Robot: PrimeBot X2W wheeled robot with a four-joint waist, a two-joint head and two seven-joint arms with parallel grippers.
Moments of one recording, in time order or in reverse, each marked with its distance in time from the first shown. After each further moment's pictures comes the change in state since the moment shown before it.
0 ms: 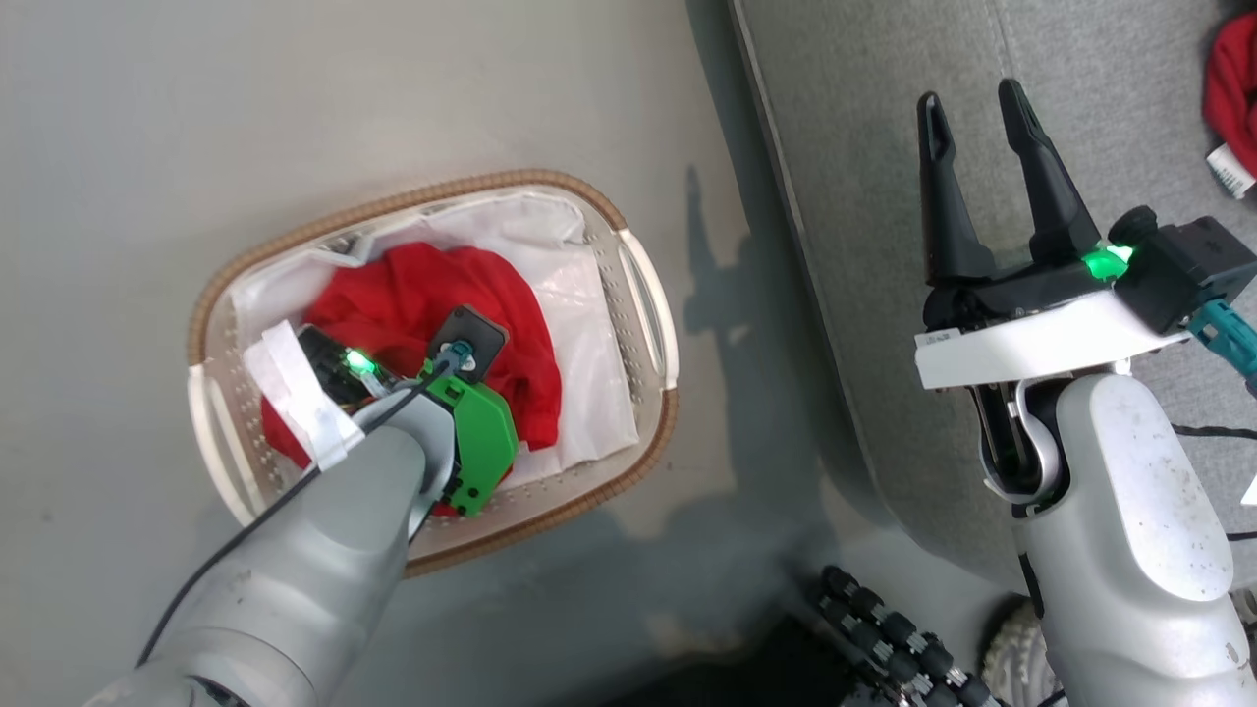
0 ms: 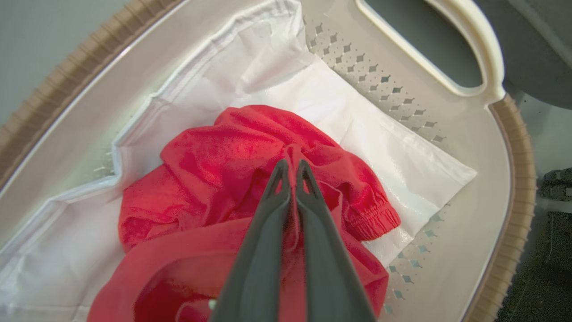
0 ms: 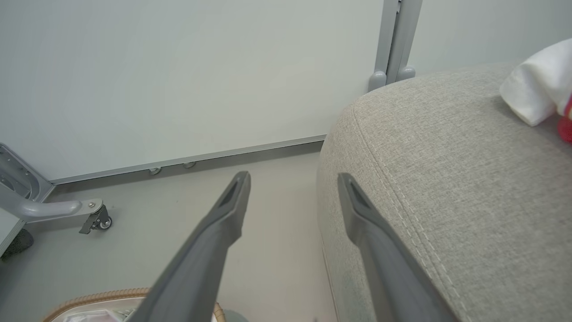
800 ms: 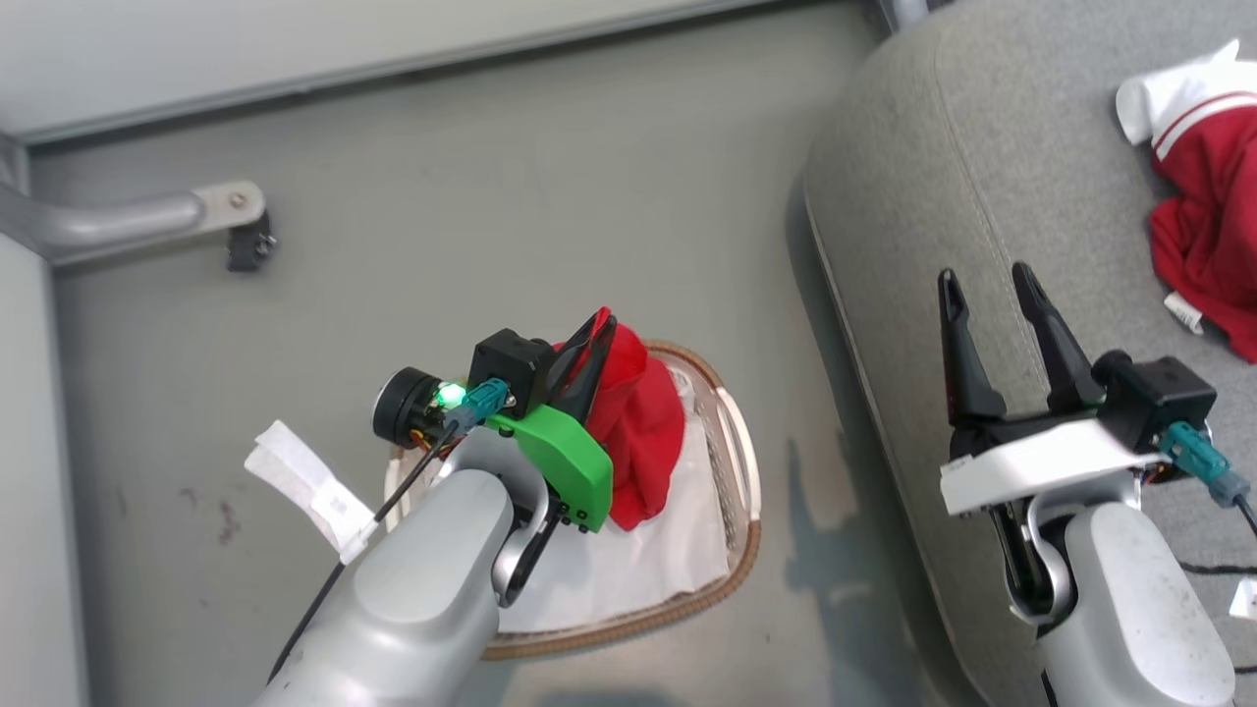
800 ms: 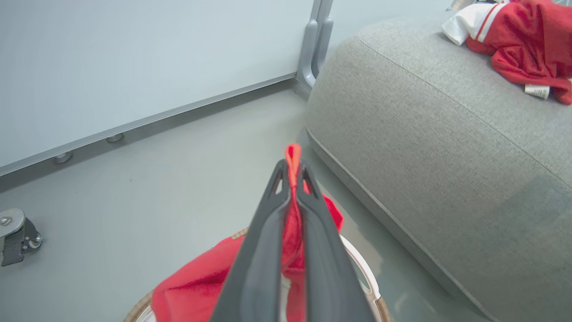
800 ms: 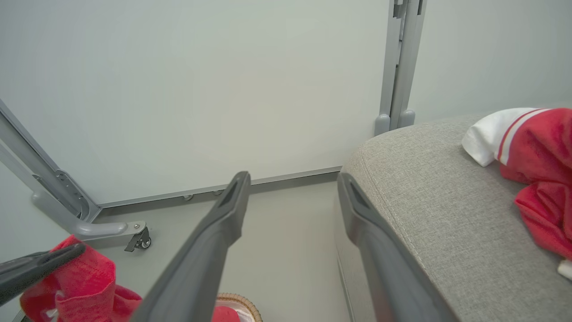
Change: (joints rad) left arm 0.218 -0.035 0.210 -0.421 -0.101 0.042 -0.105; right arm 0.194 0.000 -0.079 0.096 -0.080 0.000 0.000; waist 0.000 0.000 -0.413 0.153
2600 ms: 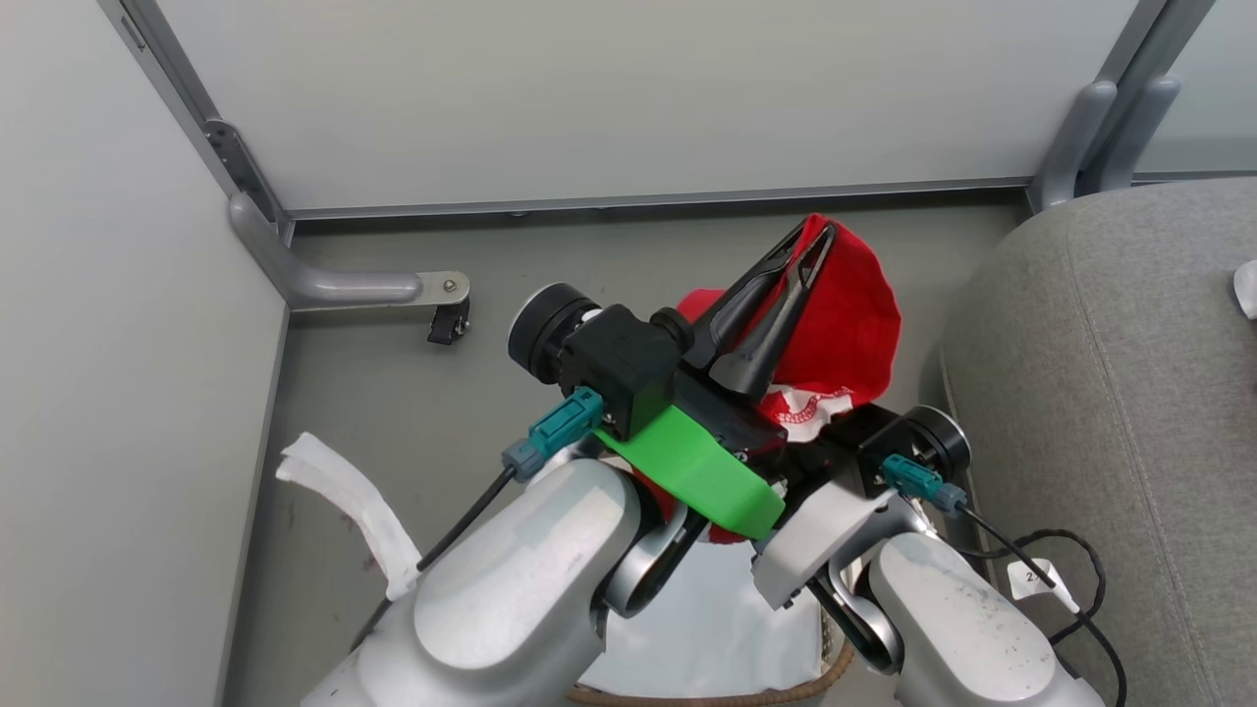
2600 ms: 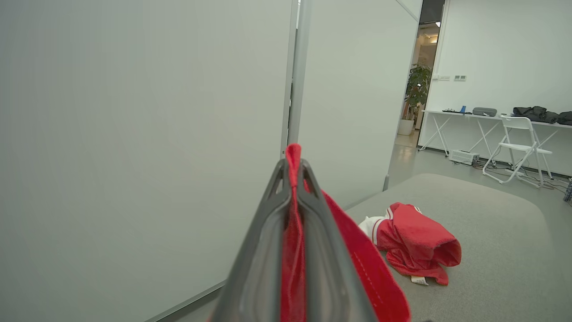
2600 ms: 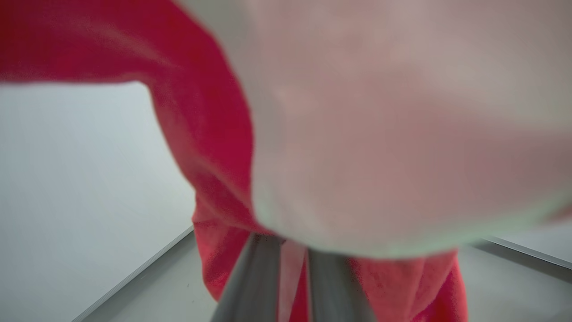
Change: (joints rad) left arm 0.011 -0.005 -0.085 -0.600 -0.053 0.082 -0.002; right arm -0.110 0.000 0.481 0.209 -0.011 0.000 0.000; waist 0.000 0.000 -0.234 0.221
